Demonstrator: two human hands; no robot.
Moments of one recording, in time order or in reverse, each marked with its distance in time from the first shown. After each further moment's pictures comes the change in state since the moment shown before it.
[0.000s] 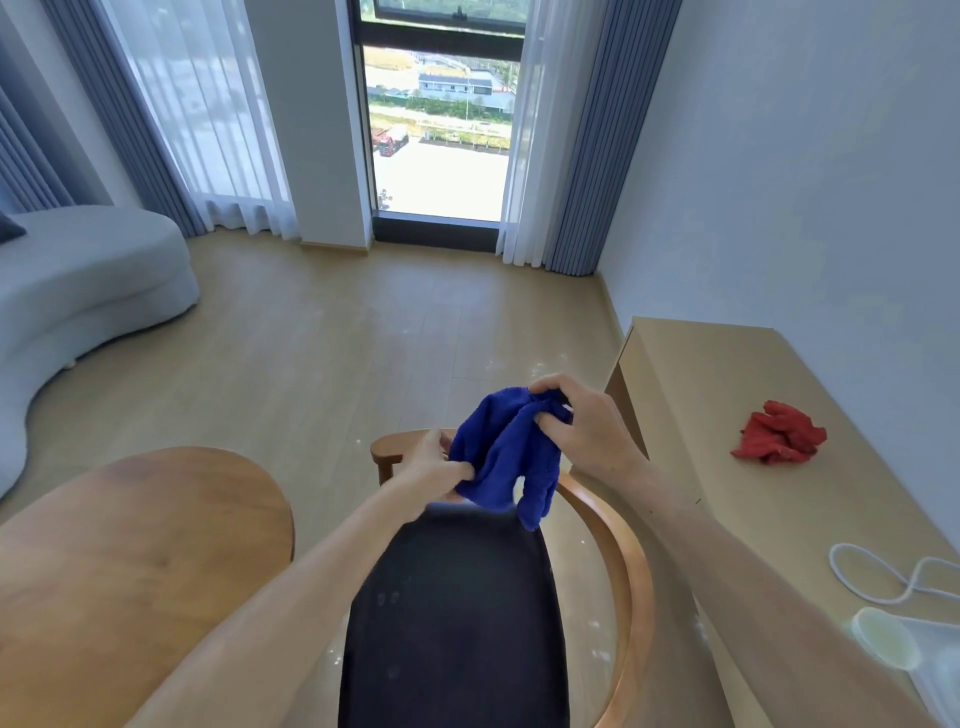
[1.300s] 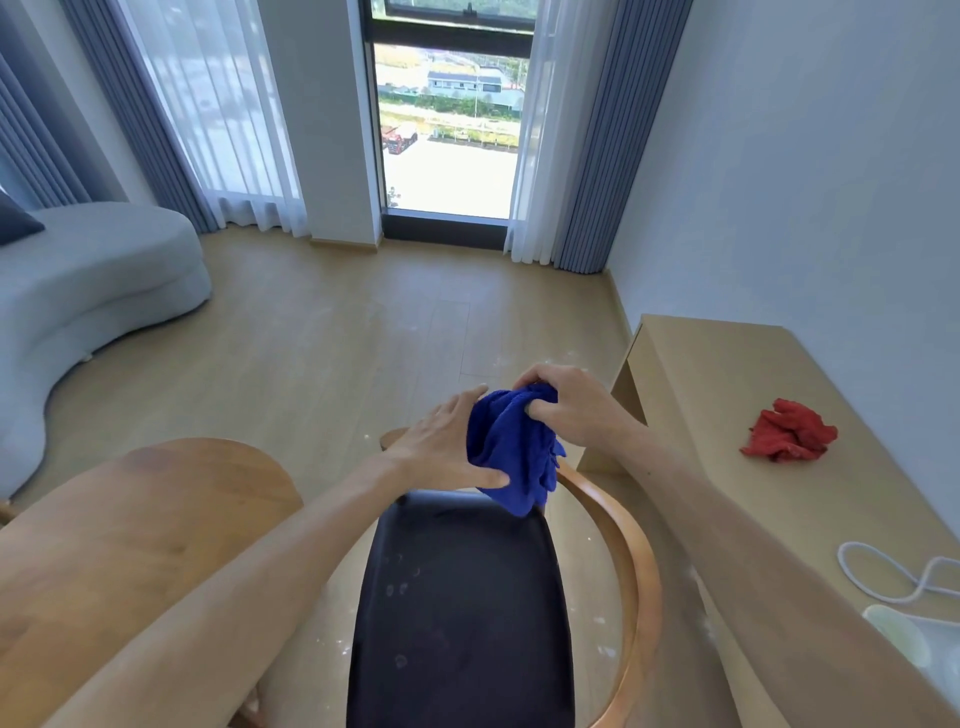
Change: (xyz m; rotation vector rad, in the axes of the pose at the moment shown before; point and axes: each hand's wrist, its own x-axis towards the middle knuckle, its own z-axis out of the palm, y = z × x) left_hand -0.010 0.021 -0.020 0.617 -0.100 0.462; right_hand 0.024 -0.025 0.000 -0.093 -0.259 0.072
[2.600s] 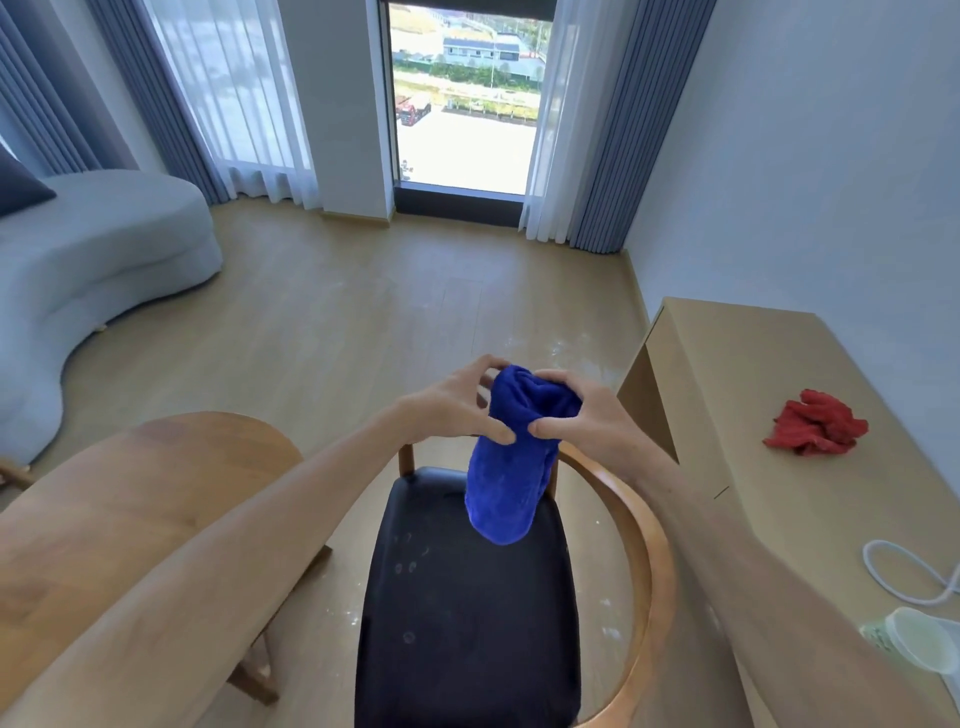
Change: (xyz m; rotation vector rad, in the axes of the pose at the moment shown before) left_hand 0.011 0.011 -0.032 -0.402 -0.190 -0.073; right_hand -0.011 0.024 0.032 0.485 0.003 0.170
